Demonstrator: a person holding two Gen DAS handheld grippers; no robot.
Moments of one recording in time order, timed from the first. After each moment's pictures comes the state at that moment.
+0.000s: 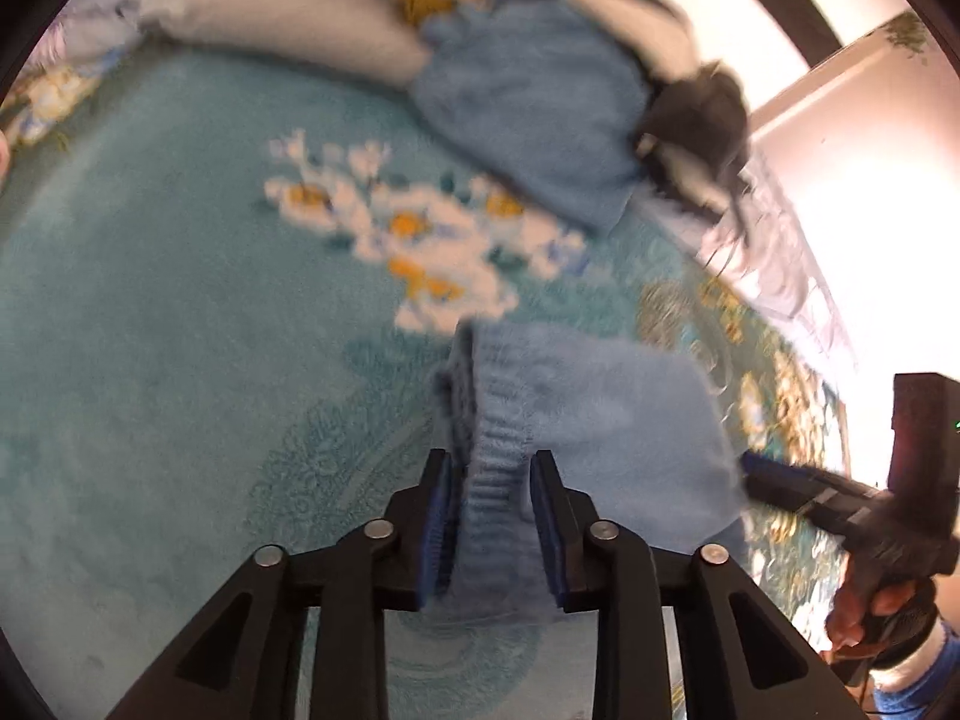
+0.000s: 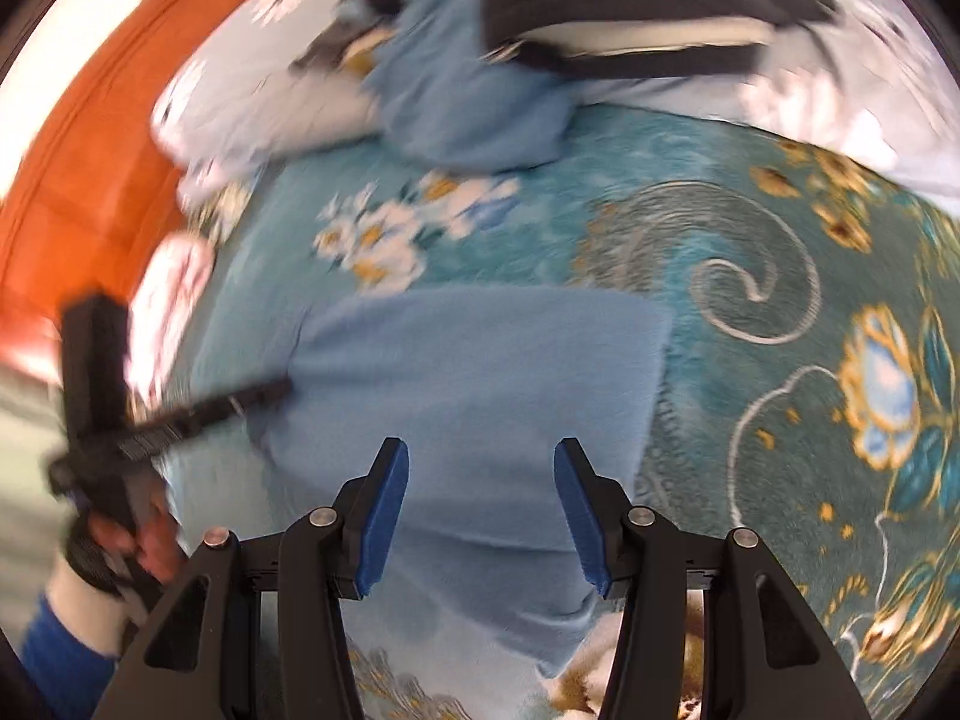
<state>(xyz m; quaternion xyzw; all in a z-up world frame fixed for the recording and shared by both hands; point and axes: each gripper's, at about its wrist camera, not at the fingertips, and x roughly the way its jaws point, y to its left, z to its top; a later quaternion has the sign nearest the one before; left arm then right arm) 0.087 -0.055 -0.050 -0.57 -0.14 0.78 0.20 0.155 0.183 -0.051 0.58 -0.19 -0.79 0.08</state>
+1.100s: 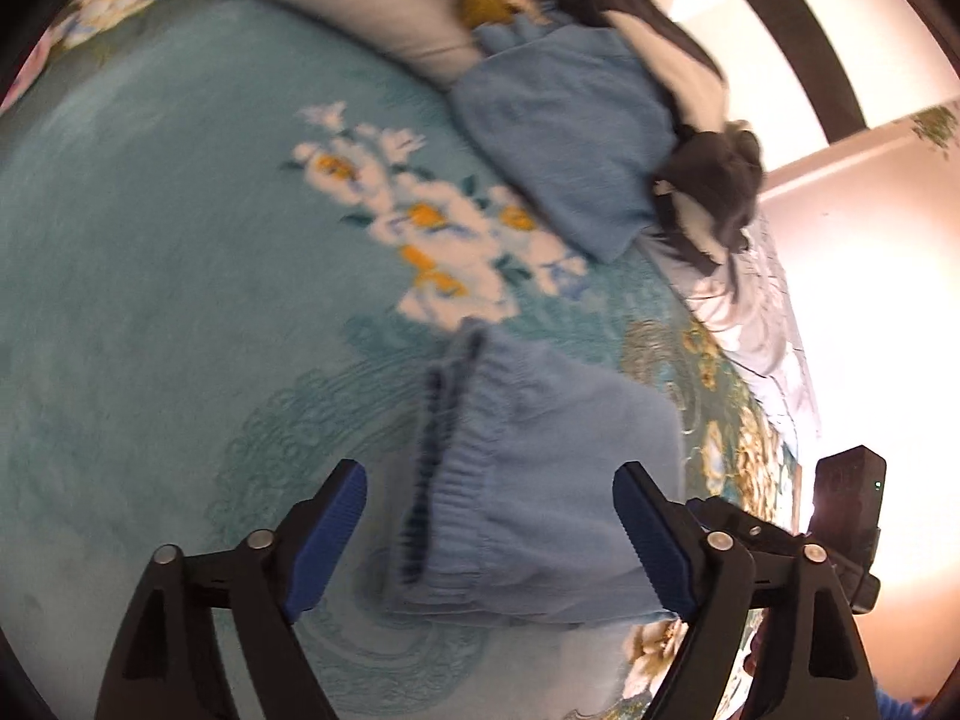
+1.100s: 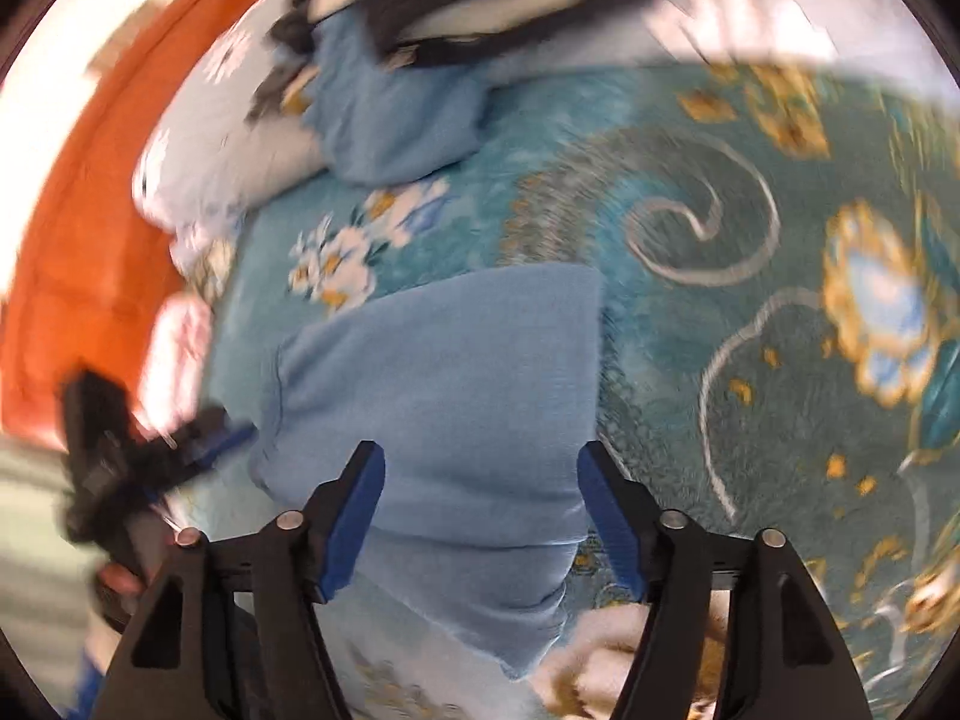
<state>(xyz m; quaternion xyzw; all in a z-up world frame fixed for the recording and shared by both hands) 0.098 -0.073 -0.092 -0.60 -0.25 0.74 0.18 0.176 0.237 -0.087 0.56 -0.34 -0.76 0.05</state>
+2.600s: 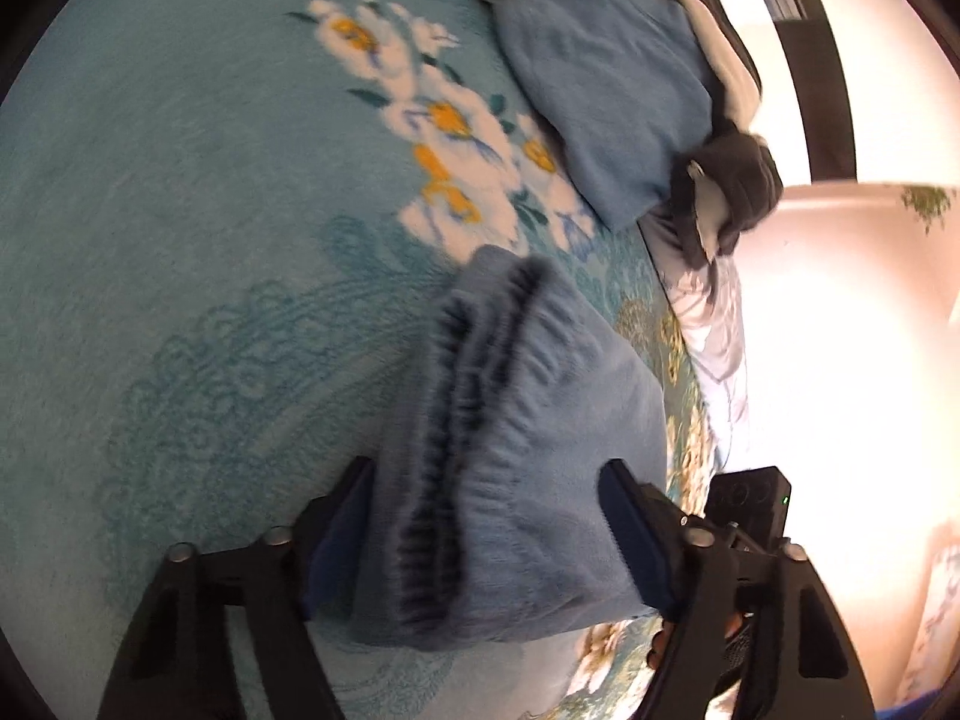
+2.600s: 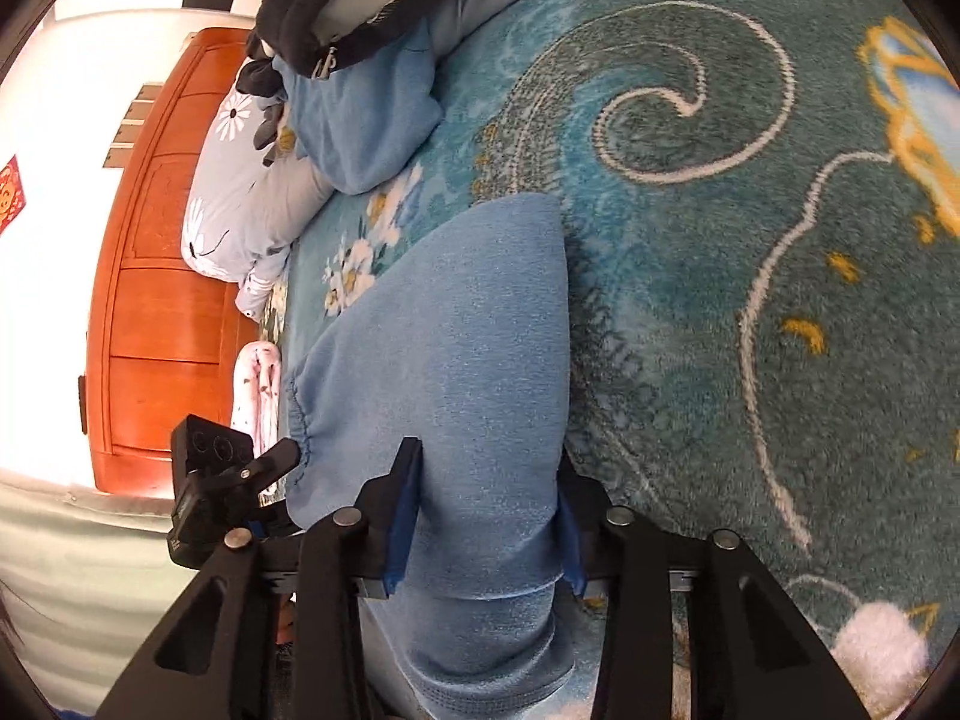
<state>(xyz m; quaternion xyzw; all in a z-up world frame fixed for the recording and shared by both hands) 0.112 -0.107 -0.134 -0.61 -0.37 0.67 0.22 0.180 0.250 -0.139 0.52 -0.45 -0.72 0.11</state>
